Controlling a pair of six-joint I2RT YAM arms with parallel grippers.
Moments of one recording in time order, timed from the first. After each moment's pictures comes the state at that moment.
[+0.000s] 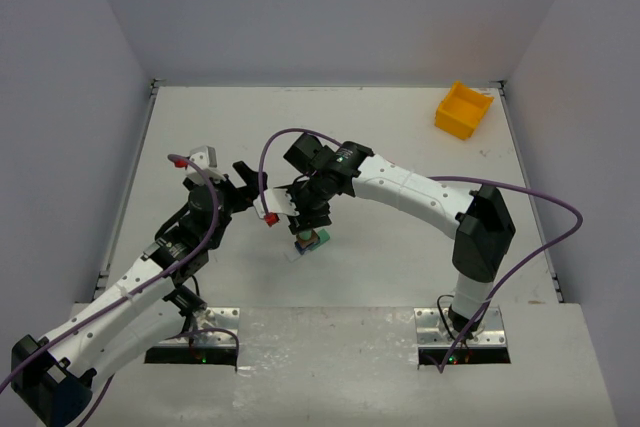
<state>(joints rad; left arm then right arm) -0.57 0.69 0.51 -0.09 -0.48 -0.60 0.94 1.81 1.56 -0.89 -0.40 -1.05</state>
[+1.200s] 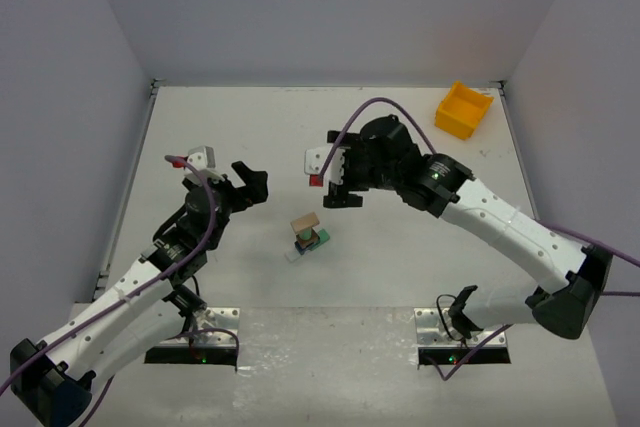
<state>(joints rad) -0.57 0.67 0.51 -0.09 -0.47 -0.60 0.85 1.32 1.29 -0.58 -0.18 -0.86</state>
